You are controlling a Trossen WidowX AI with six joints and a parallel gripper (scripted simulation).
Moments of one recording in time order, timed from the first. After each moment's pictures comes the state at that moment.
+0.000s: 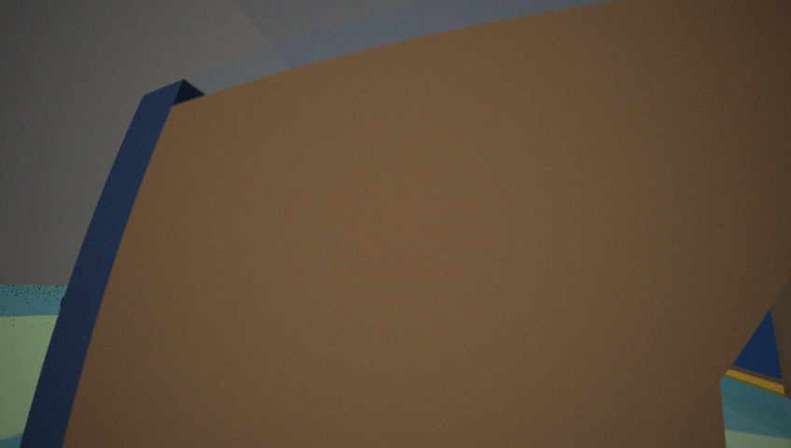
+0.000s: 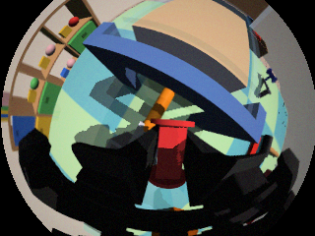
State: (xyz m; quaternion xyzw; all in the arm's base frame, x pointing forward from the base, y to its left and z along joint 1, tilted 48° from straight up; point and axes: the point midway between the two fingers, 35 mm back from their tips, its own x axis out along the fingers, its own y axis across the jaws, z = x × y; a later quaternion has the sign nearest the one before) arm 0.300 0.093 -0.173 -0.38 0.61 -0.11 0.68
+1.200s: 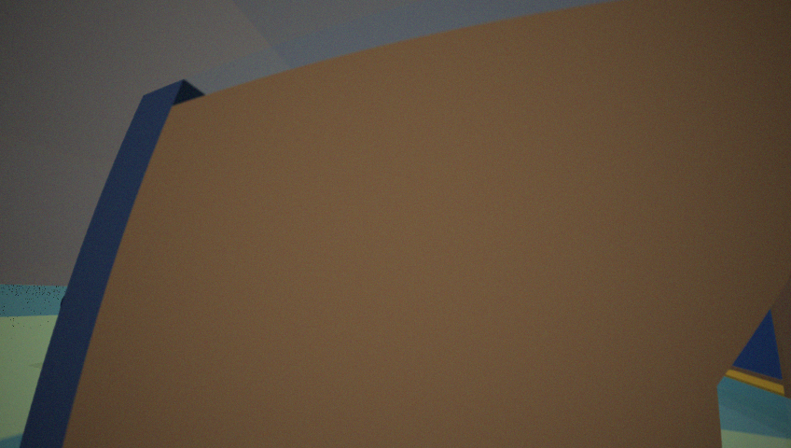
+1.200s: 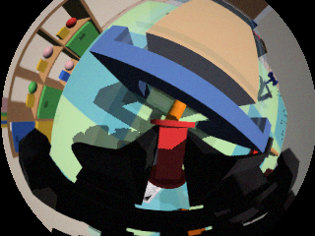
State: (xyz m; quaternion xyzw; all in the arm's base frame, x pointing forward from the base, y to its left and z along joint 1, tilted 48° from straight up) arm 0.309 0.115 -0.198 -0.38 0.61 -0.12 0.68
